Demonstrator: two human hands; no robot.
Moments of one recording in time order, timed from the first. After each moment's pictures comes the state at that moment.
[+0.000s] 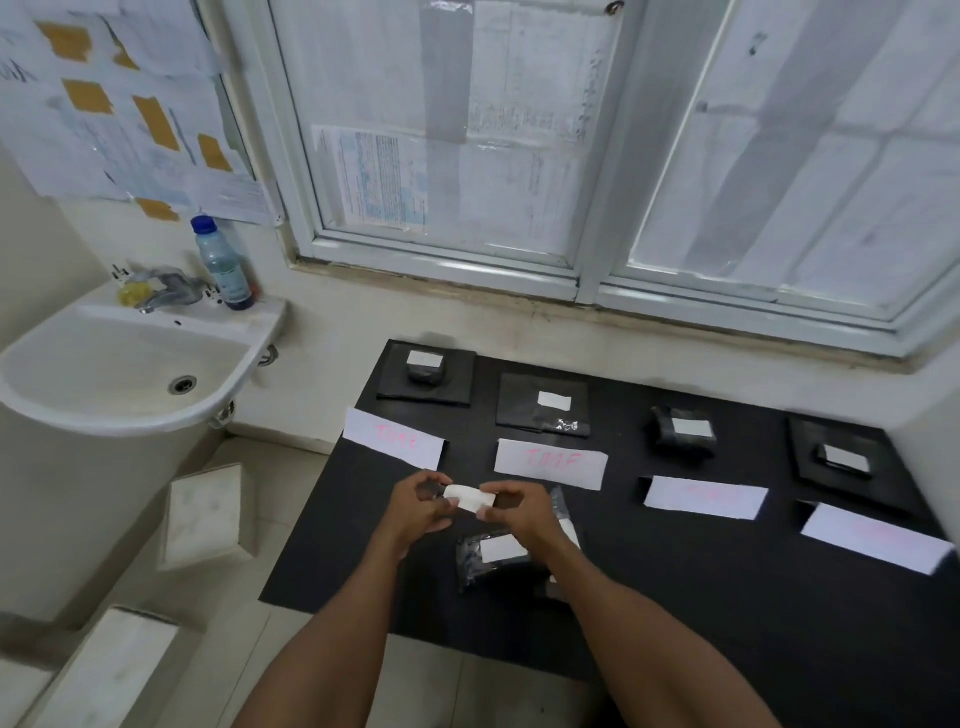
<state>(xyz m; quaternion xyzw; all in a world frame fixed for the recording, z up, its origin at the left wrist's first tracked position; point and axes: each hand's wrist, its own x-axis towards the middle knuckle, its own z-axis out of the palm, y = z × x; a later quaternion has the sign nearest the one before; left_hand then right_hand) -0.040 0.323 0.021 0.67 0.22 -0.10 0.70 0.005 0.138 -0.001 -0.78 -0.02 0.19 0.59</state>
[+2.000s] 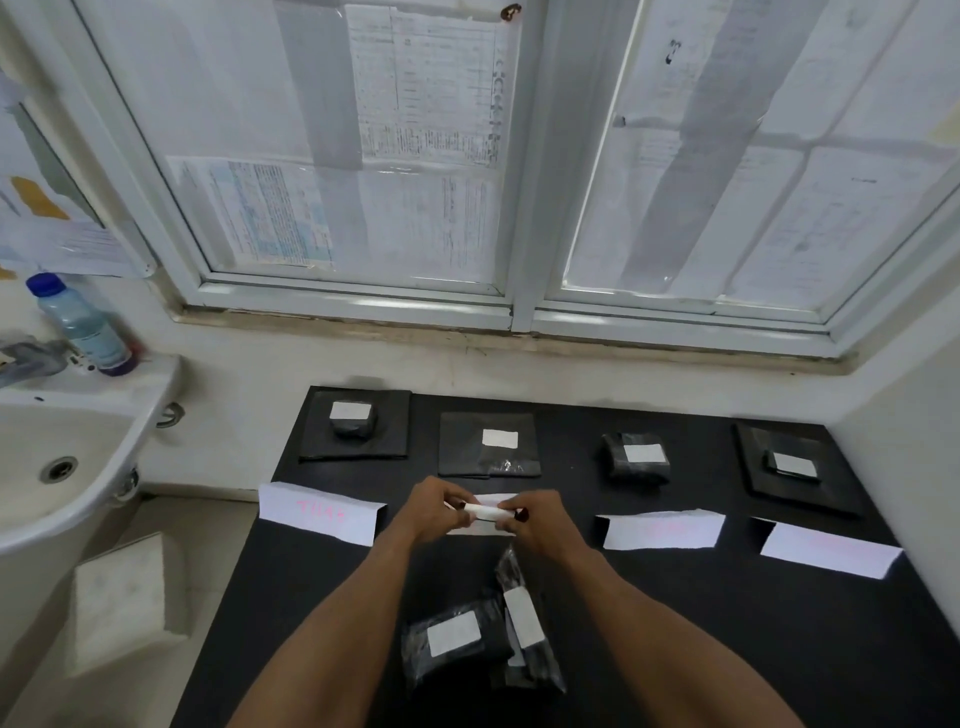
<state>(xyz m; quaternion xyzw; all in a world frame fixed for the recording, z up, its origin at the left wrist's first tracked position) 0.122 0.257 0.020 0.87 0.00 -0.20 0.45 0.120 0.052 0.011 -0.92 -0.09 0.14 0.34</state>
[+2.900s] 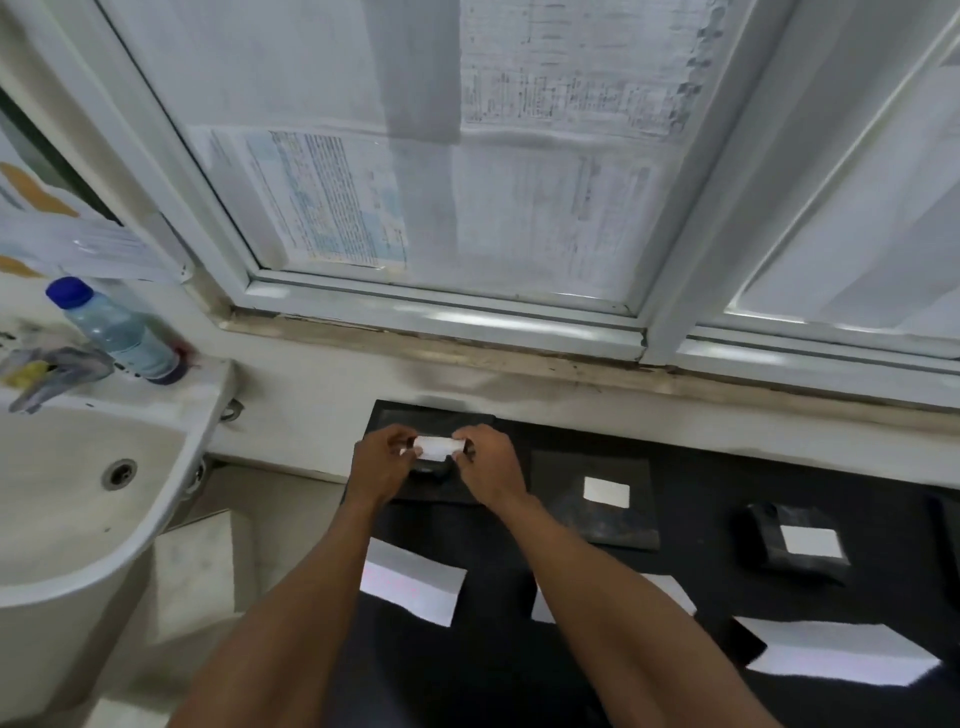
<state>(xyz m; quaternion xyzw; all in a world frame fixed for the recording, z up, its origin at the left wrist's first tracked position) 0.282 0.449 -0.010 0.88 0.19 -0.02 0.43 0.319 0.284 -0.030 -0.90 -0.14 0.08 0.40</state>
